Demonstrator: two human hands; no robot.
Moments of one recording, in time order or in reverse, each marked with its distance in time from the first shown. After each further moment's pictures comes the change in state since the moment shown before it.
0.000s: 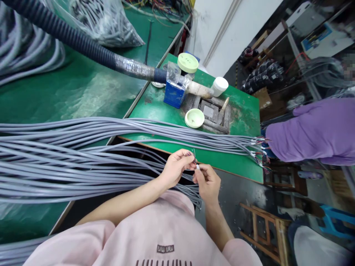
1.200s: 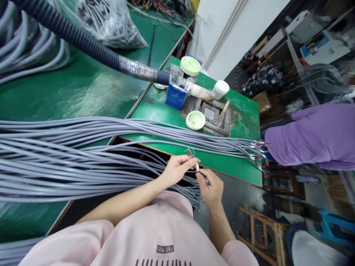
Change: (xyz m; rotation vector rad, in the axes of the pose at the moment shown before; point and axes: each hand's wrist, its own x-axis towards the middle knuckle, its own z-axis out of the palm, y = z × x) left_hand 0.002 0.002 -0.008 0.458 -0.071 0.163; right_hand 0.004 -0.001 -0.018 -0.378 -0.050 -0.290
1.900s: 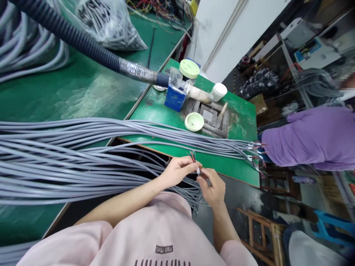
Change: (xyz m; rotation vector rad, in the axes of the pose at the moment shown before) left_hand 0.000 0.004 -0.002 0.023 -0.171 0.076; right_hand 0.005 0.005 -0.012 0.016 -0.005 -0.141
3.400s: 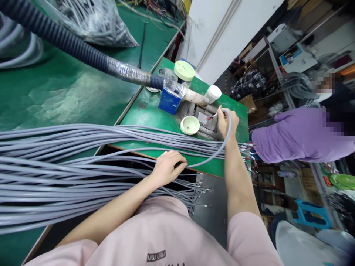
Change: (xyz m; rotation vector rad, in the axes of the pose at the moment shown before) left_hand 0.015 -0.005 -0.039 1.003 0.025 0.365; right_hand 0.213 0.130 -0.028 -0.597 0.278 0.045
